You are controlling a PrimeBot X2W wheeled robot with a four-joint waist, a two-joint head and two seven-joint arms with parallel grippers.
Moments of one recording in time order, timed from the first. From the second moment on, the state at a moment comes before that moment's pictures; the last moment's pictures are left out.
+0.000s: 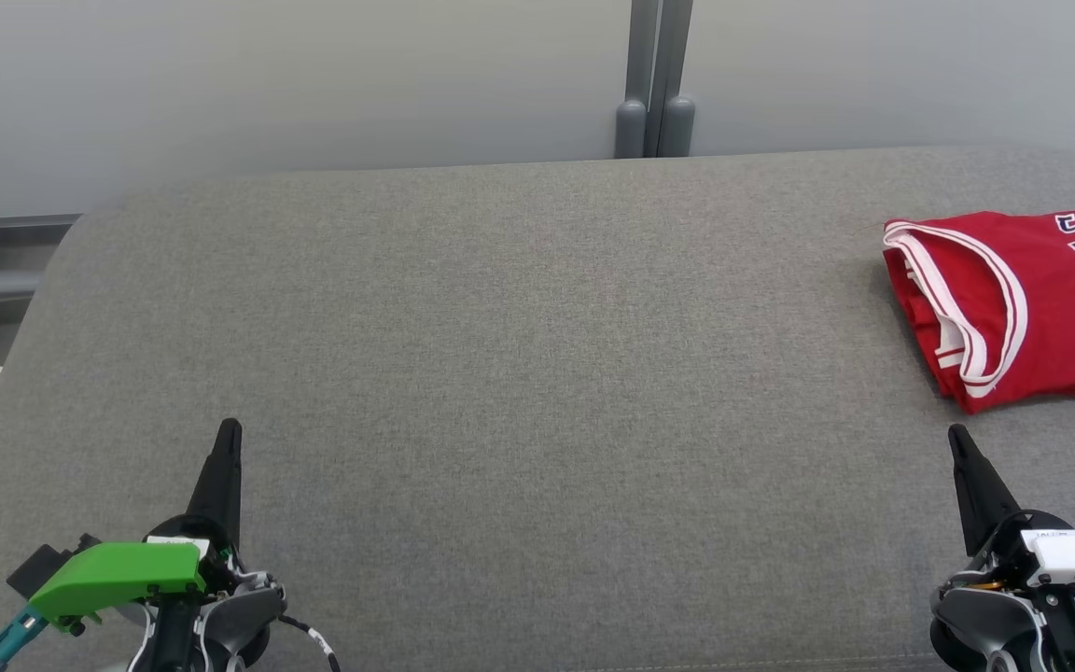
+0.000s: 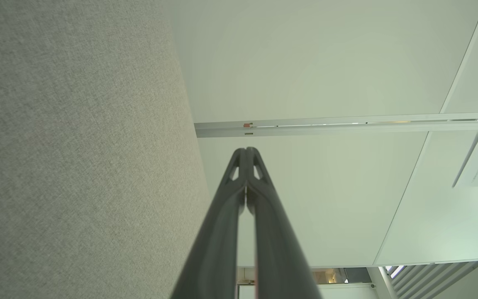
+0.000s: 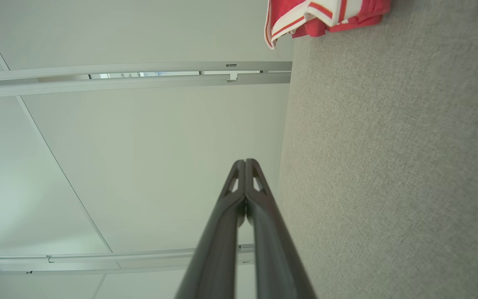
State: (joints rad) left arm -0.12 0.05 0.03 0.26 -1.62 -0.13 0.09; right arm -0.03 -0.05 -0.19 0.18 1.62 0.13 0.14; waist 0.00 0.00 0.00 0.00
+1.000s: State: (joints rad) left arm -0.12 0.05 0.03 0.26 -1.62 -0.13 0.09; right arm -0.03 -0.05 -0.19 0.18 1.62 0.13 0.14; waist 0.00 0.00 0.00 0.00
